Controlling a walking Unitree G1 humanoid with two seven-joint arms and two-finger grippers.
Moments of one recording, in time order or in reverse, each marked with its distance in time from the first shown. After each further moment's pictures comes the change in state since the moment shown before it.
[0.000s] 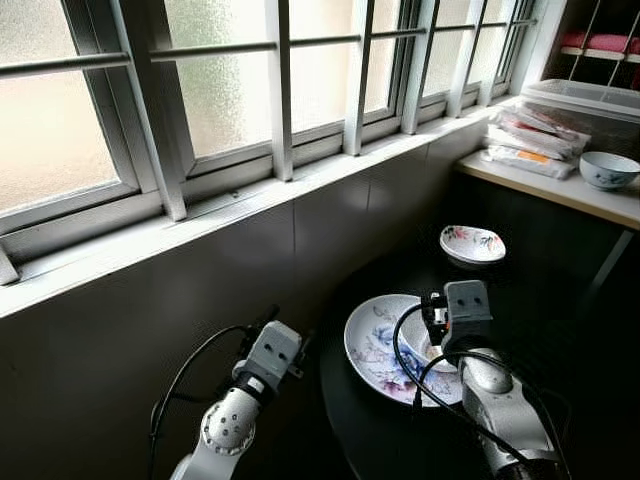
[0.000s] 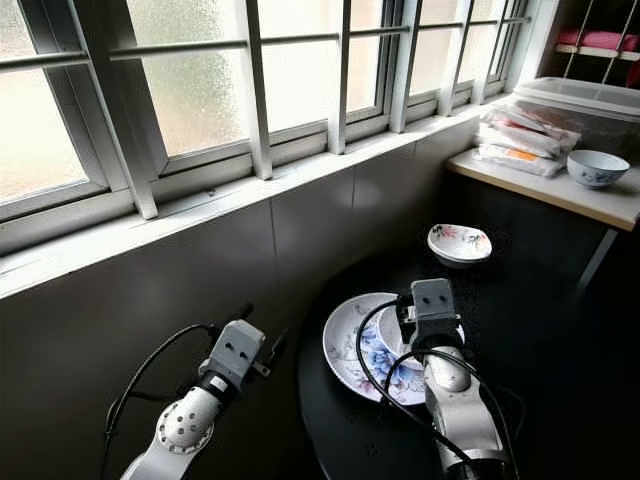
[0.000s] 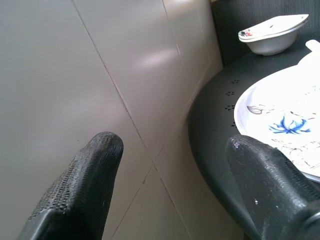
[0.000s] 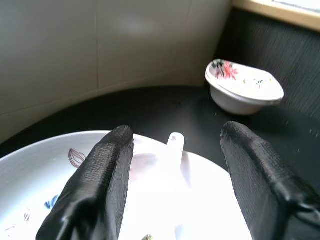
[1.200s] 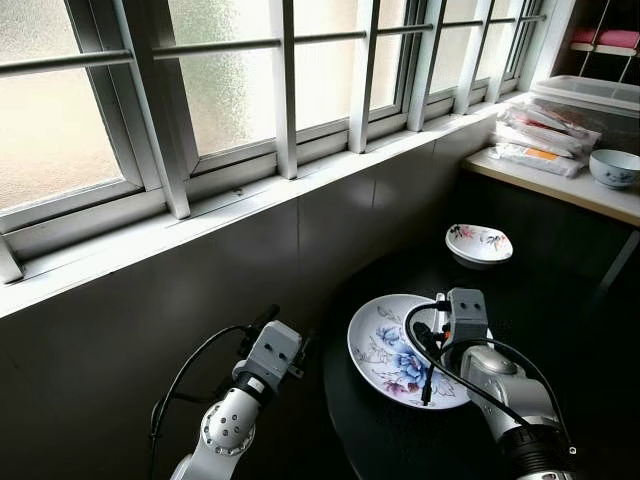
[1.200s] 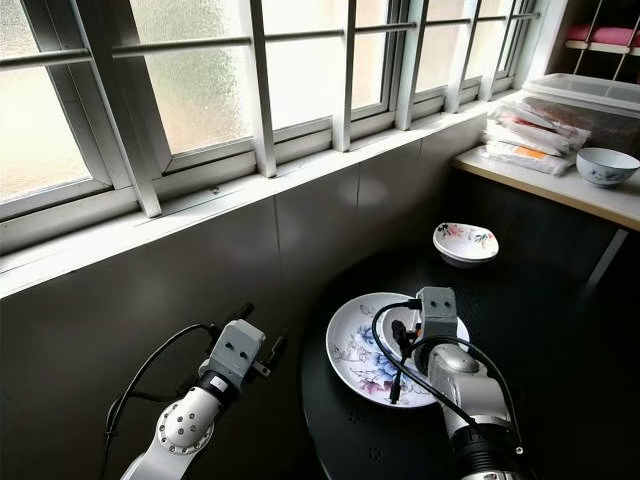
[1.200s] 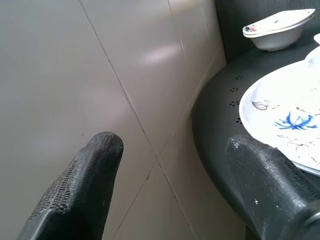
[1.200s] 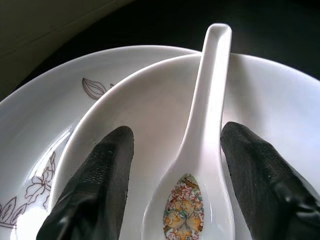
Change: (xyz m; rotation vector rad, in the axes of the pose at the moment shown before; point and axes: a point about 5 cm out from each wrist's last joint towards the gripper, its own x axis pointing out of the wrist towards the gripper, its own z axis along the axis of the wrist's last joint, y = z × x) left arm 0.000 0.000 0.000 0.001 0.001 -0.002; right arm 0.017 -0.005 -0.025 0.212 0.348 0.124
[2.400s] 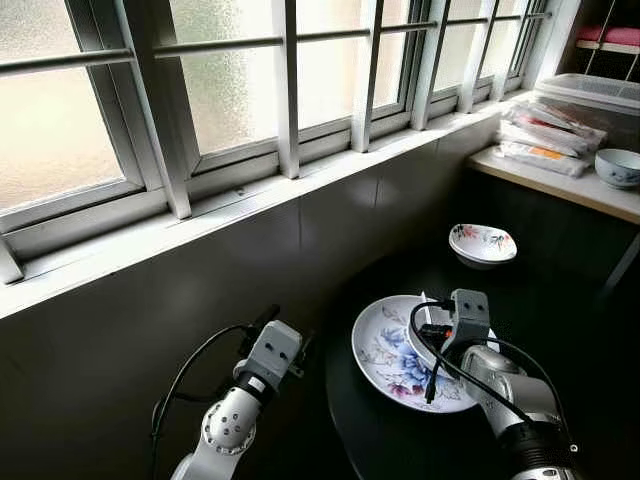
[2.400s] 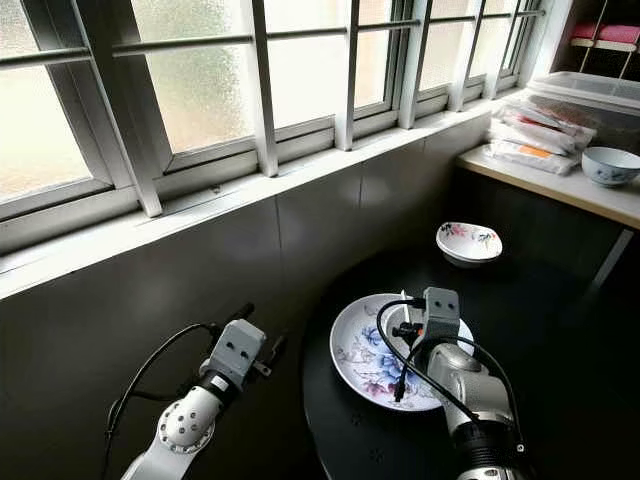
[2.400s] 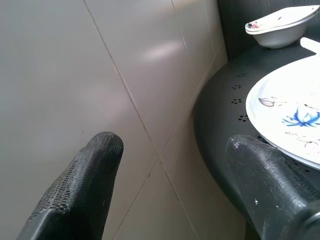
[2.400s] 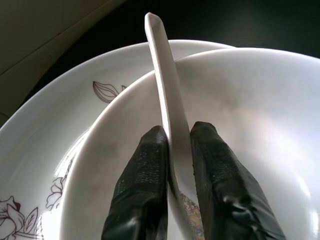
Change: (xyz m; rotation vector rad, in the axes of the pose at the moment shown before) left arm 0.001 -0.001 0.000 -0.003 0.002 -0.001; right arm 0.000 -0.001 0.003 0.090 -0.002 0.005
